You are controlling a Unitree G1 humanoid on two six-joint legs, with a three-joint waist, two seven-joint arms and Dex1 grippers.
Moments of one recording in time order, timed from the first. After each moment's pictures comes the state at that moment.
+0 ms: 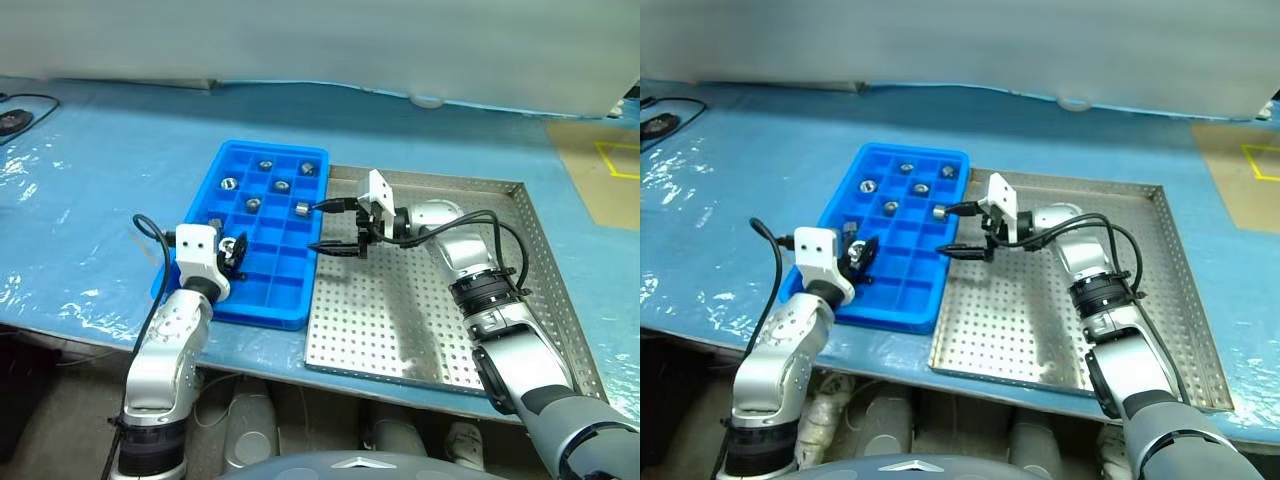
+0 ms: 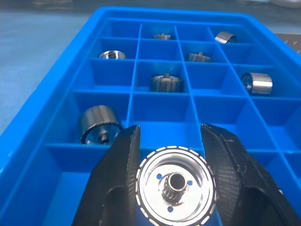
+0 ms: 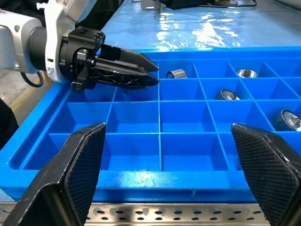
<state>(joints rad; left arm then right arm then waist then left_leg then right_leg) -0.03 0.12 0.09 -0.45 -0.15 0.56 -0.14 -0.76 -0.35 0.21 0.45 0.24 0.14 1.24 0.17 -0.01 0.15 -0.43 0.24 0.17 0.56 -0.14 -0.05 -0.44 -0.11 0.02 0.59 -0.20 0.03</state>
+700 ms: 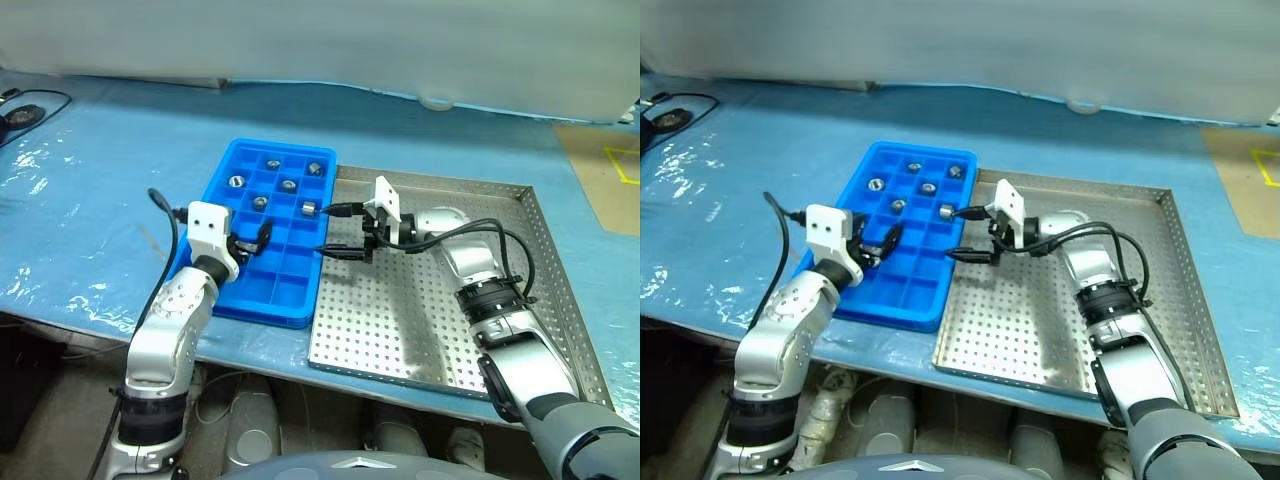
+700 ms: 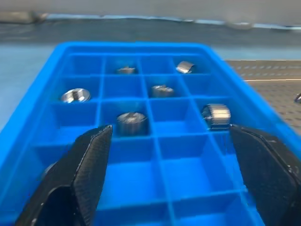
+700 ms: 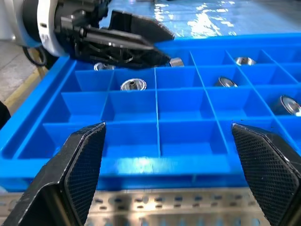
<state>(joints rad) -0.20 0.21 0.04 -0.37 -0.23 0.56 -0.30 -0.69 -0.39 0.19 0.39 0.23 0.15 1.19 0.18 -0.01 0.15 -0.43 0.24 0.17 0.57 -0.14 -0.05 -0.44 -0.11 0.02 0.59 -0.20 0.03</state>
